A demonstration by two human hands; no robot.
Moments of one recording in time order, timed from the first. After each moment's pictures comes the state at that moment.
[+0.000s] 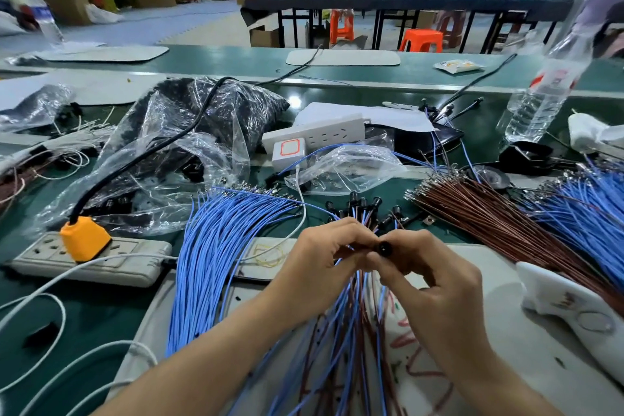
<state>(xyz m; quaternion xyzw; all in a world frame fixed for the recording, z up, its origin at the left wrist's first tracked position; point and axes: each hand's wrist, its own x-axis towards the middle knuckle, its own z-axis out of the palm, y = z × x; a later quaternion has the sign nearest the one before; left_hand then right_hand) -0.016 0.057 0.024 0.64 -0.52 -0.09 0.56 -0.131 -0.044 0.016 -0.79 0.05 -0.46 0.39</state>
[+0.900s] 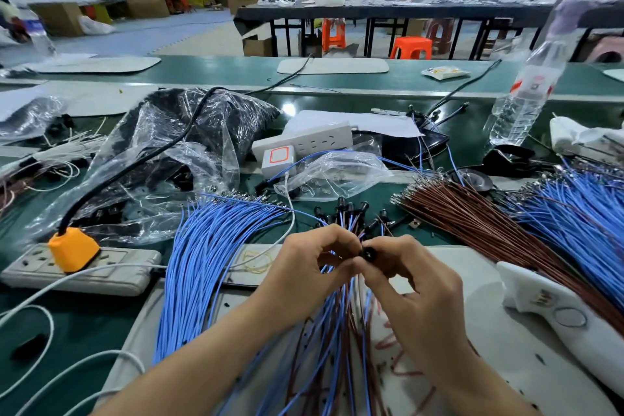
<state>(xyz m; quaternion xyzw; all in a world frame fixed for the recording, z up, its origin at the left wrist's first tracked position) -0.015 0.056 0.022 0.65 -0.50 -0.11 0.56 -0.133 -0.044 0.015 -0.81 0.06 -0.47 0.34</state>
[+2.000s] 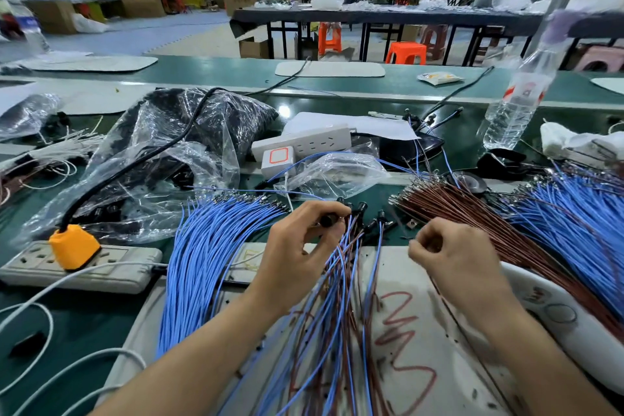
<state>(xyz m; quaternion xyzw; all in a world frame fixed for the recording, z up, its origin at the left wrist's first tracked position) -0.004 0.054 0.017 0.64 -0.48 0.01 0.60 -0.139 -0.100 0.041 -0.88 0.34 -0.22 0.24</state>
